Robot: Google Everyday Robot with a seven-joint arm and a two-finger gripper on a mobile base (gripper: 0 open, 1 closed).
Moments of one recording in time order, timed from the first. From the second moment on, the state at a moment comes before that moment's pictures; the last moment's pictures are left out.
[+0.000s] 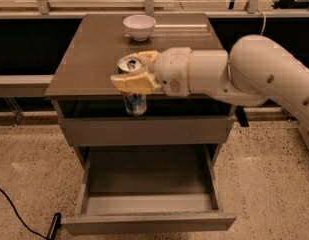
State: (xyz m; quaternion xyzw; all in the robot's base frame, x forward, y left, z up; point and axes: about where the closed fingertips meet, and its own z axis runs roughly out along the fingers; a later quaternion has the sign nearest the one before) arm 0.542 0.052 0.953 -0.48 0.60 0.33 0.55
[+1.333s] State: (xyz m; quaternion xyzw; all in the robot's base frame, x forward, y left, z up) arm 0.495 -0.032 0.783 -0.39 0.70 0.34 0.49
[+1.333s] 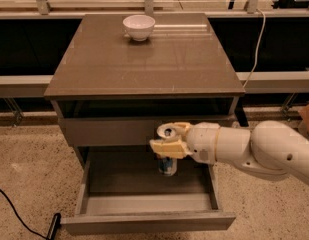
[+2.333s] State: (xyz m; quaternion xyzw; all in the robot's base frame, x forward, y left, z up) arm 0.484 -0.051 0.624 -0.36 0.68 0.45 0.46
